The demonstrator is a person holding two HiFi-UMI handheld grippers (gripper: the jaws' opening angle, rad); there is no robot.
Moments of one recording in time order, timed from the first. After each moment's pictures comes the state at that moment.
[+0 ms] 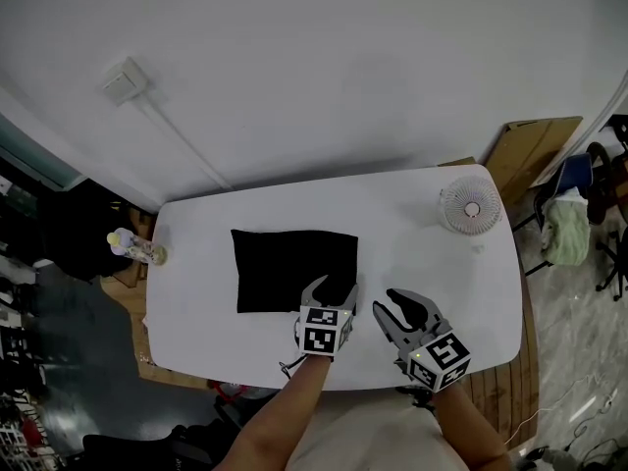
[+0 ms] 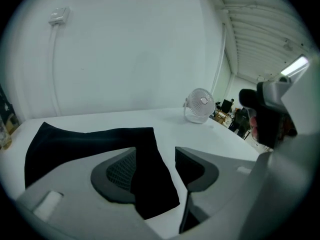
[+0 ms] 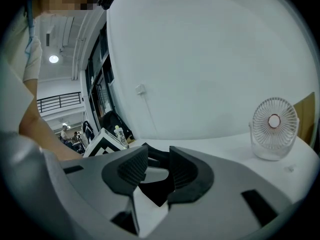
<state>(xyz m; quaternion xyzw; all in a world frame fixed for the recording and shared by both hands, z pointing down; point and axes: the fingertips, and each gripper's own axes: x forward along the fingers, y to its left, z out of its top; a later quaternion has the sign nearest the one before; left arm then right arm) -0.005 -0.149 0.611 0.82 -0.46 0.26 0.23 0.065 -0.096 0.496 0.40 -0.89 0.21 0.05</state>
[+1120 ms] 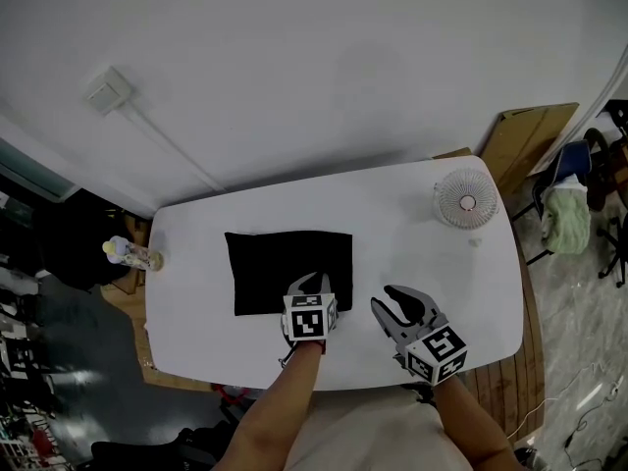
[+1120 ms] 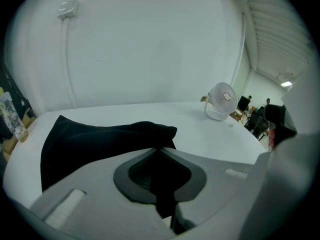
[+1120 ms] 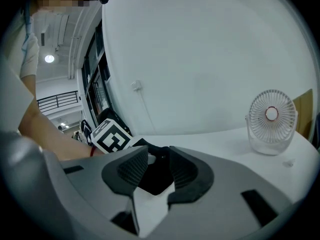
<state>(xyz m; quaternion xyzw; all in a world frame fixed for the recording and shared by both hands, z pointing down) -0.044 -0.171 0.626 0.75 -0.52 0.30 0.27 0.074 -0.102 0.517 0.40 -0.88 0.22 0.07</state>
